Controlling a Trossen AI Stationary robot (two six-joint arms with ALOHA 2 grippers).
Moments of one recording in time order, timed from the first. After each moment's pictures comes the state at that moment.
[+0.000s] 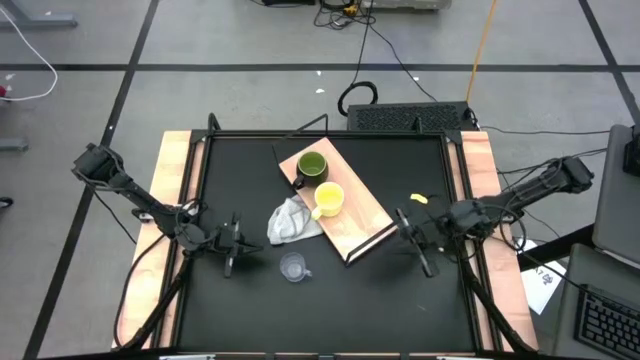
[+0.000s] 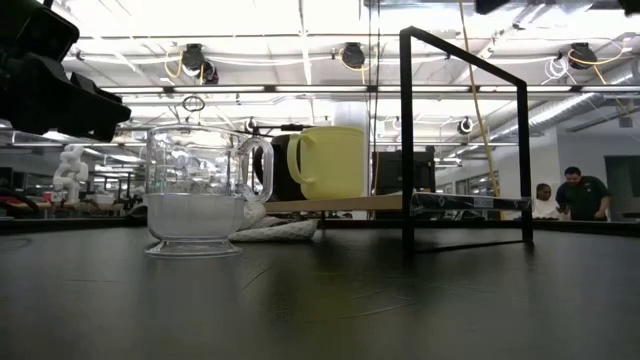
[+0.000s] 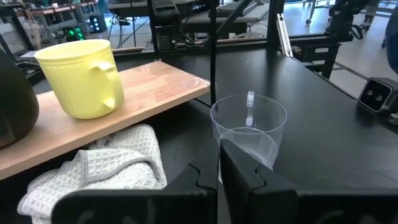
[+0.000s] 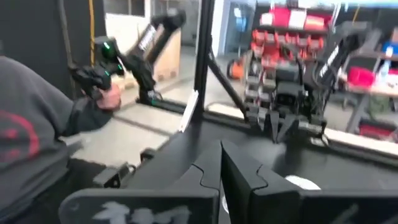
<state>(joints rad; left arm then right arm) -0.61 0.96 0.01 0.75 -0.50 -0.06 0.37 0.86 0.47 0.36 -0.02 -0.07</state>
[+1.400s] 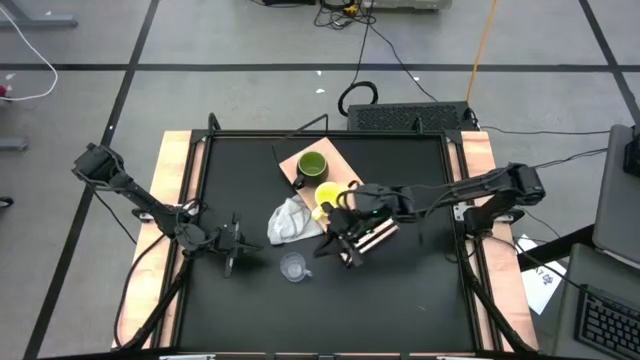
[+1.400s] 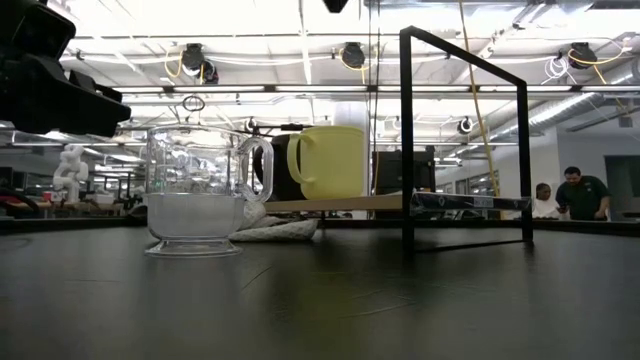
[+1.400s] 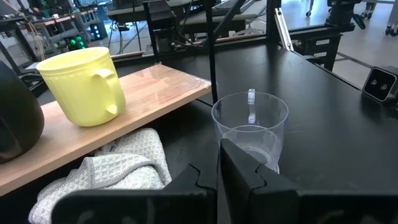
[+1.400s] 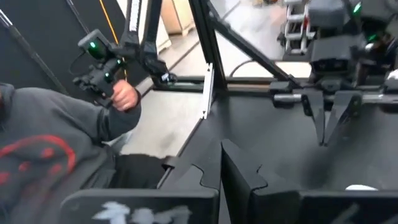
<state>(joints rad) -0.61 0.96 0.01 0.75 -0.50 0.00 0.13 1.58 1.23 0.05 -0.43 0.17</state>
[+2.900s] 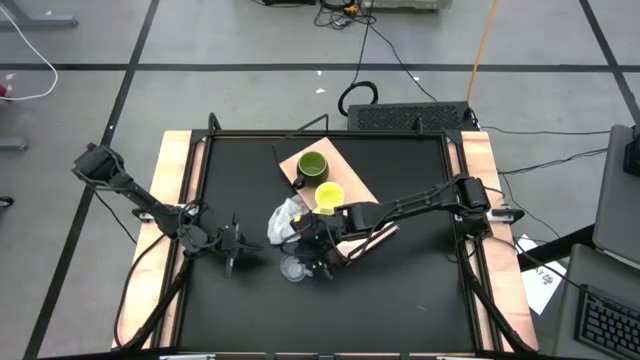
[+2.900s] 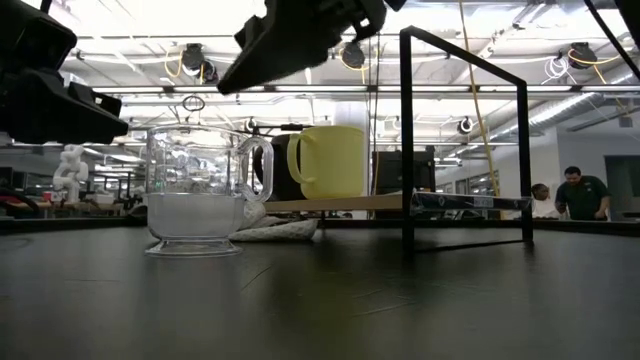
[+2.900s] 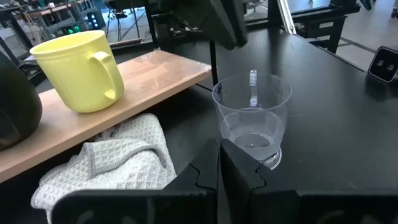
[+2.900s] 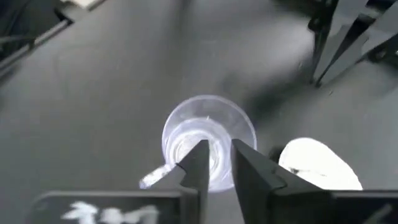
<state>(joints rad) -0.61 0.96 0.01 0.69 -0.50 -0.01 0.15 2.00 1.59 -0.38 -0.21 -0.42</state>
